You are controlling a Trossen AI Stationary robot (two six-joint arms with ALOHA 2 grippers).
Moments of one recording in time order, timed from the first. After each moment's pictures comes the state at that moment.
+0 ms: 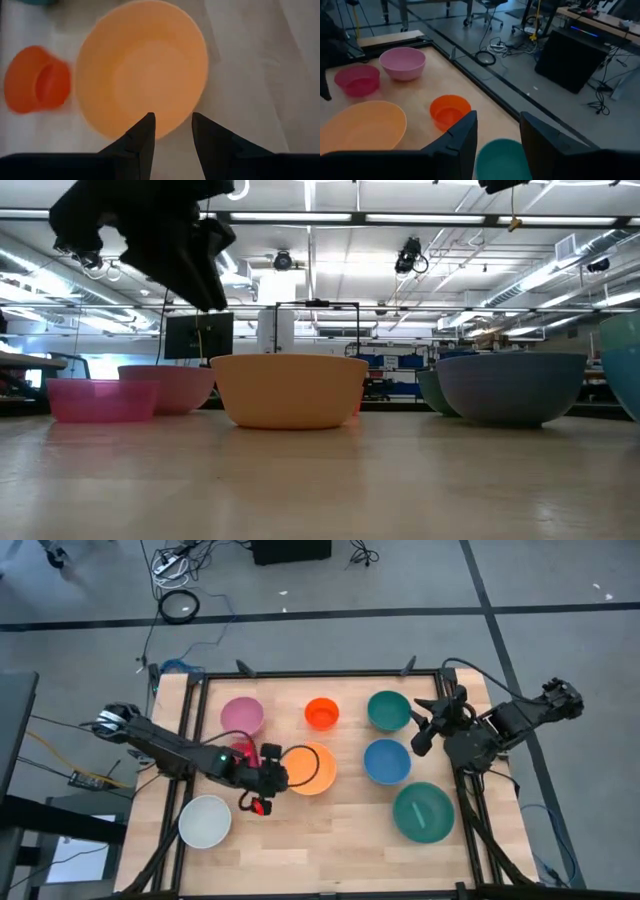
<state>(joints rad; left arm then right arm) -0.33 1.41 0.95 -0.57 -0.35 0.03 0.46 0.95 1.16 -1.07 1.10 0.66</state>
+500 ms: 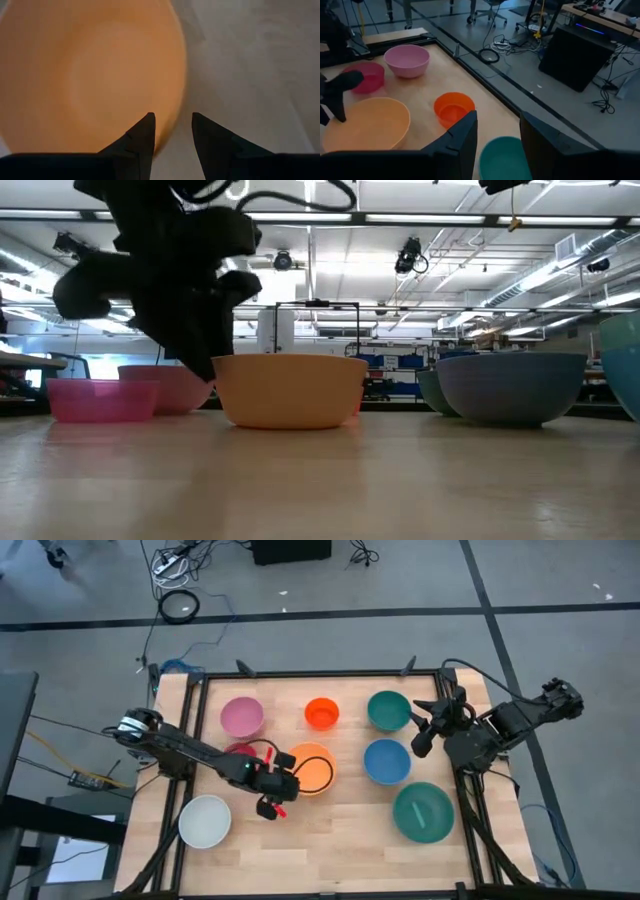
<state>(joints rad) -0.29 1.61 0.95 -0.47 -0.25 0.15 0.46 0.95 1.16 -1.07 1.08 0.66</state>
